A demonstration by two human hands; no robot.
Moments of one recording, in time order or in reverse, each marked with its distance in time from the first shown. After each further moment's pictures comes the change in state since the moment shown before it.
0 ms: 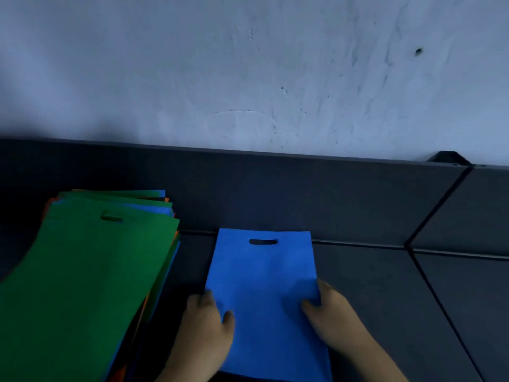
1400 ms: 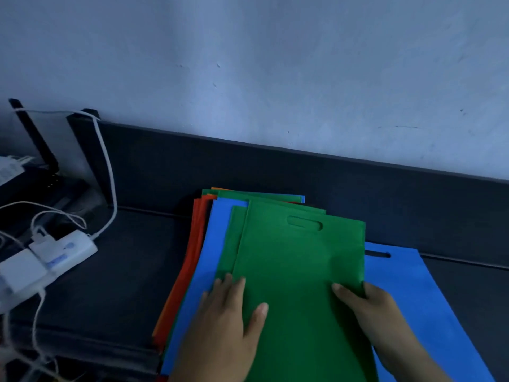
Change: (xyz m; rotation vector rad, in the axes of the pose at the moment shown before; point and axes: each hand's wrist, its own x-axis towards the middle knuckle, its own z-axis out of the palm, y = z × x) left_hand 0.001 -0.233 -0.203 0.085 0.028 0.192; right_hand -0.040 -0.222 0.182 0.538 0.153 0.136
